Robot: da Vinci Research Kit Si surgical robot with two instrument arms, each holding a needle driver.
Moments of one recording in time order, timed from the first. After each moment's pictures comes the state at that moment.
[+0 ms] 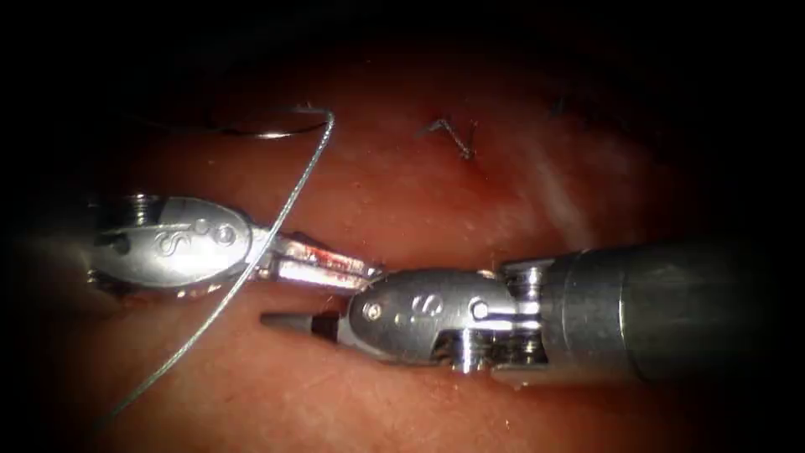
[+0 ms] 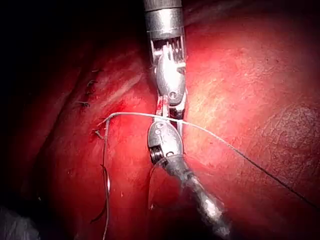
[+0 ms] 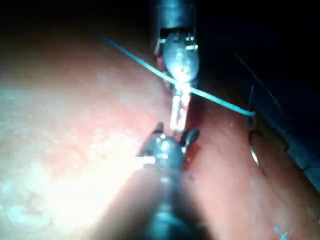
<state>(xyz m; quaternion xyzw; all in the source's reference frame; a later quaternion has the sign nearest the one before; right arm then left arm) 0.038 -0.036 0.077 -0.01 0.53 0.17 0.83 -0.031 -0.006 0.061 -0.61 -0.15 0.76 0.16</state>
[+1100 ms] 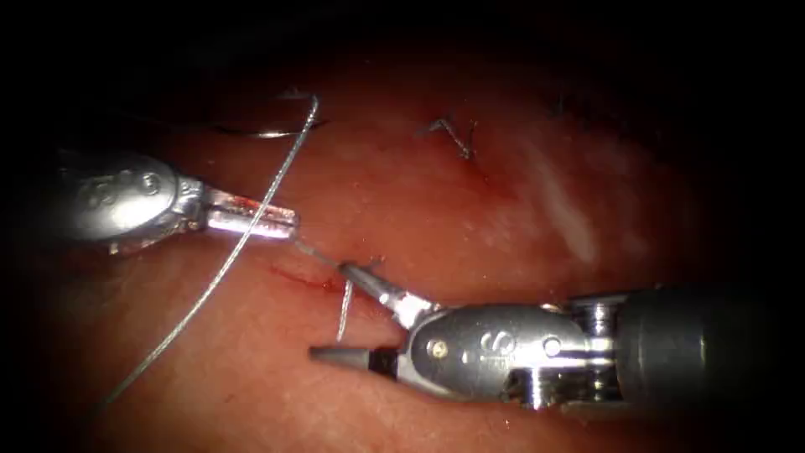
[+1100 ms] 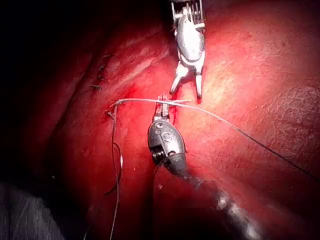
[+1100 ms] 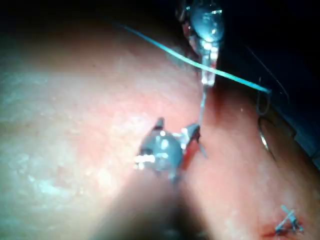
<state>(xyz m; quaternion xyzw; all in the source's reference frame) 0.032 -0.038 0.075 0.00 0.54 0.17 0.82 -0.025 -0.003 0.060 -0.61 -0.15 0.76 0.18</state>
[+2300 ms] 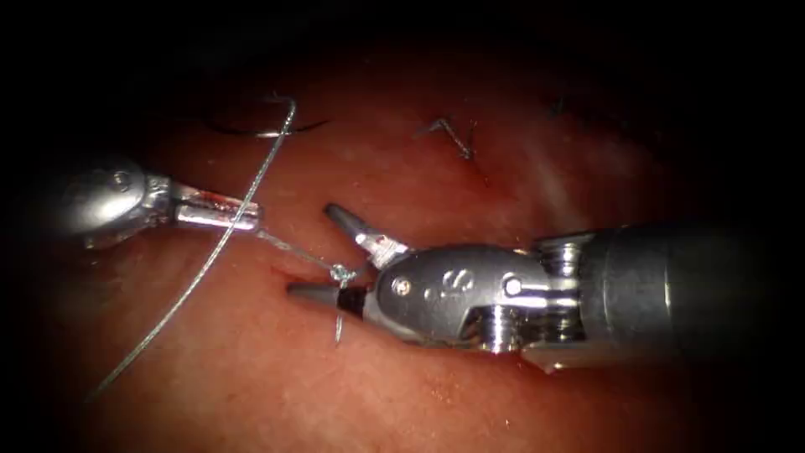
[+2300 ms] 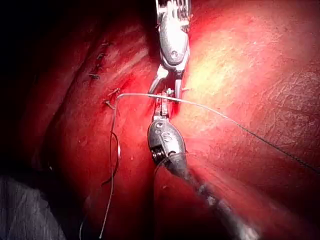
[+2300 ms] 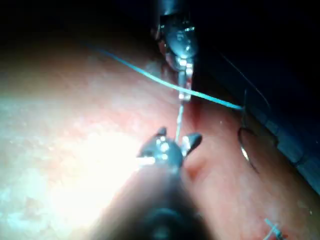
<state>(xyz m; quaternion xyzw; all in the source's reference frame) 0.037 -0.034 0.077 -0.03 0.48 0.22 0.85 -0.023 -0.004 0.061 -0.60 -0.14 0.76 0.19</state>
